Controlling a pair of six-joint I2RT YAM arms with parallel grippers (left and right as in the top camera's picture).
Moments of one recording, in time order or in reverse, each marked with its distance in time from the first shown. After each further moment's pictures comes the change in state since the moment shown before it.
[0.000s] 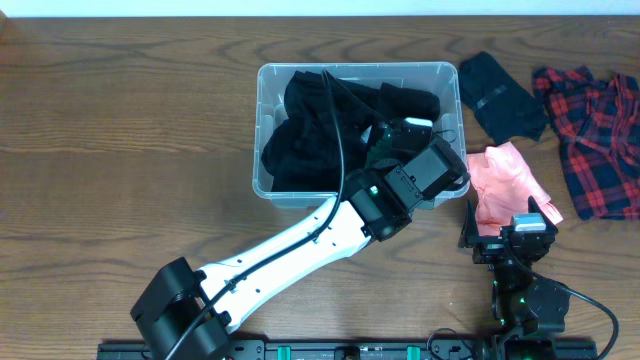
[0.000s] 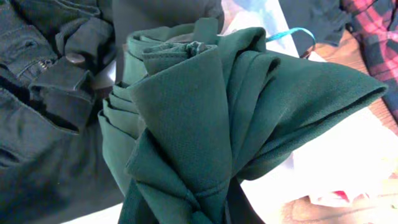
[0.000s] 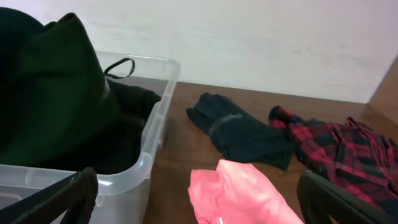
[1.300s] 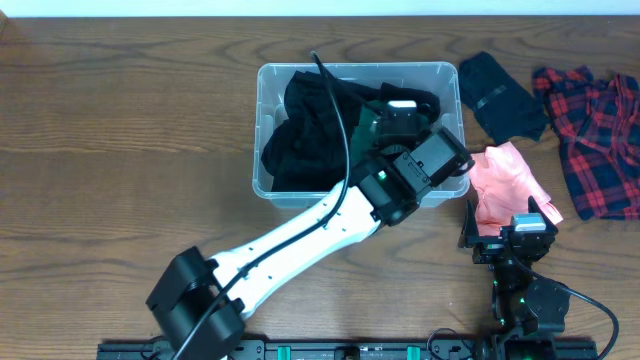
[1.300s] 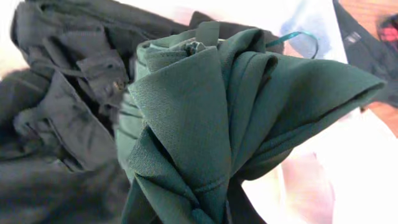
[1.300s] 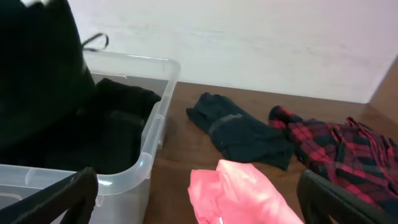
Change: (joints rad) left arm 0.026 0.079 0.110 -0.106 -0.195 -0.137; right arm 0.000 0.000 0.000 0.000 0.000 0.000
